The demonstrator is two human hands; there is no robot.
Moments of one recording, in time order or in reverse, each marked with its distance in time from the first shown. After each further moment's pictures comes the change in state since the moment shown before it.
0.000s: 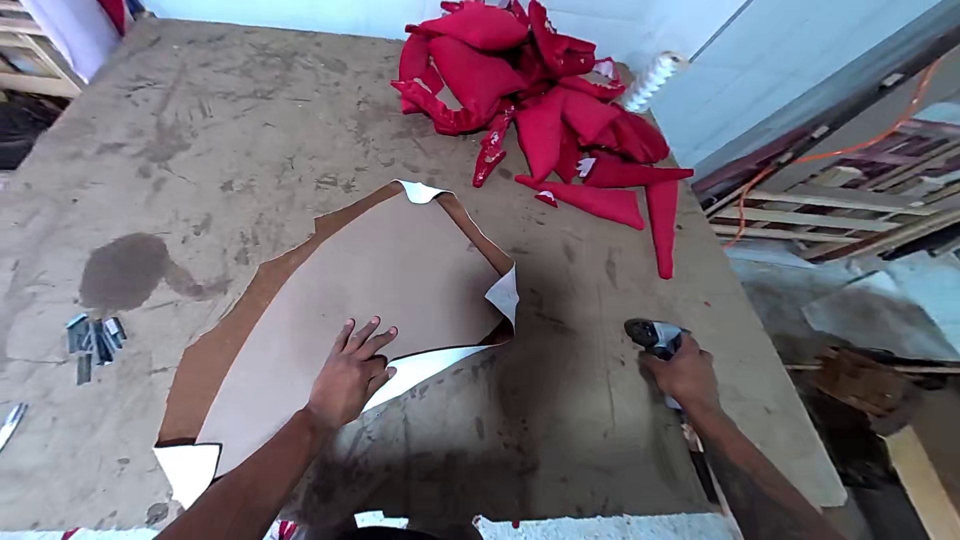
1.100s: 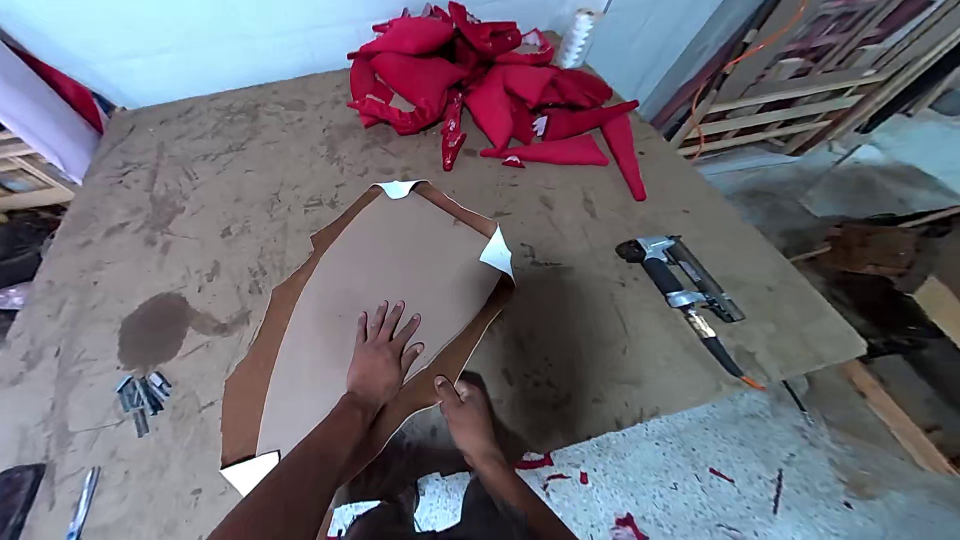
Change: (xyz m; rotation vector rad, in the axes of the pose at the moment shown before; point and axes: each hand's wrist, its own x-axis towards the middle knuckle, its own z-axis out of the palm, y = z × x) left_hand 0.005 0.016 0.000 0.289 -0.189 -0.122; right_hand -0.385 -0.227 0.145 0.946 -0.494 0.033
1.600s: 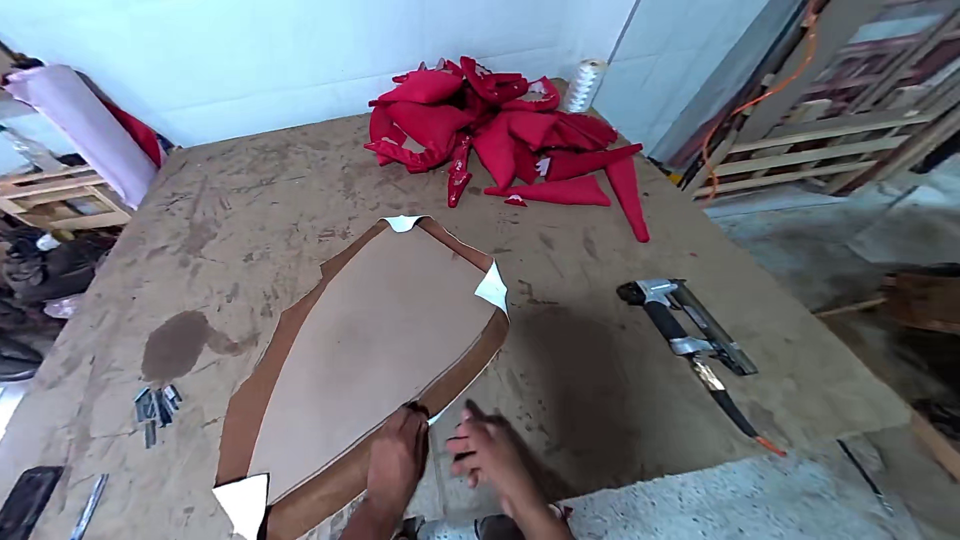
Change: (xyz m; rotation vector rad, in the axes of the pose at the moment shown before) left_hand -0.081 0.091 0.037 -0.337 0.302 -0.132; right_hand -0.003 -0.009 -0.090 0.106 -0.310 0.233
